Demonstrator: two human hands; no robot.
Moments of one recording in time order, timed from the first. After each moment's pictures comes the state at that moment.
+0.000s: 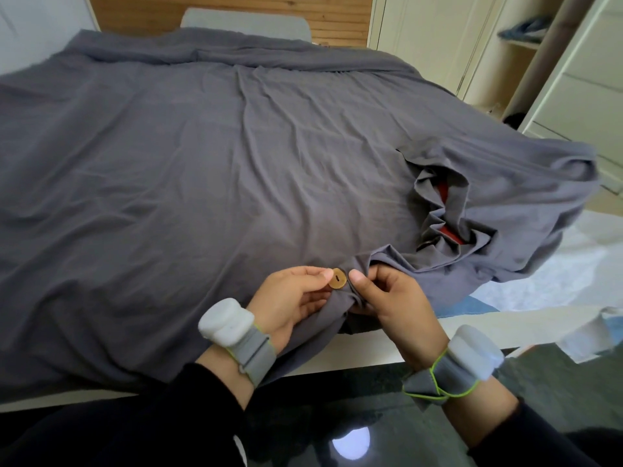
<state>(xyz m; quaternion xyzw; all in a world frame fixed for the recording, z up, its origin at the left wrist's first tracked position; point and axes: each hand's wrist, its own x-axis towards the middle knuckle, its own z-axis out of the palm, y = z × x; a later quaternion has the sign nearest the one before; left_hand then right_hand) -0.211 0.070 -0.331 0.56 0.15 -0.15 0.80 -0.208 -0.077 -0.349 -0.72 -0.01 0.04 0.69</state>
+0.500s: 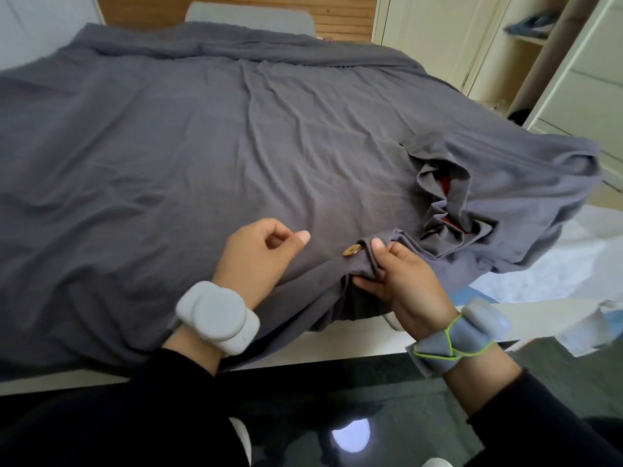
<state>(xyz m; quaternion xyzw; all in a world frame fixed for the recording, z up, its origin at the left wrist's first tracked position) -0.209 0.113 -0.316 0.87 0.06 0.13 0.47 -0.203 -0.074 -0.328 -0.59 0.07 0.09 0.80</state>
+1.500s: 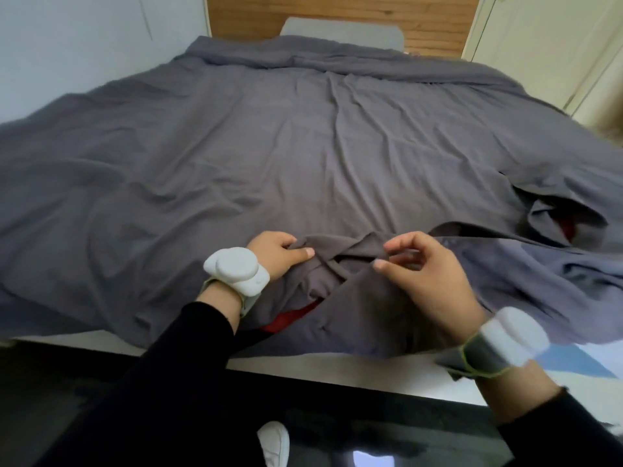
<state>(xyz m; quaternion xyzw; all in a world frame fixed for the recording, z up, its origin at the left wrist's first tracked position) -0.180 0.228 -0.328 0.91 0.14 -0.01 0.39 -0.163 0.003 -0.324 -0.83 -0.13 -0.01 0.55</state>
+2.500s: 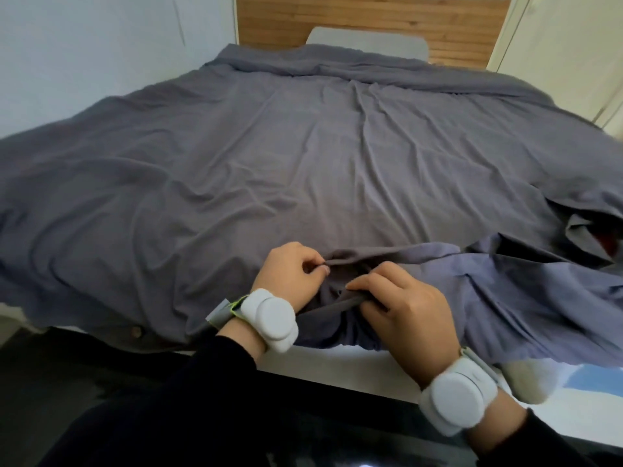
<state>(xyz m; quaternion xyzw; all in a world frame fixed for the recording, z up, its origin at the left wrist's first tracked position) -0.225 0.236 -0.338 0.93 0.10 0.15 0.33 -0.215 0.056 -0.332 -0.84 -0.40 -0.27 0.24</state>
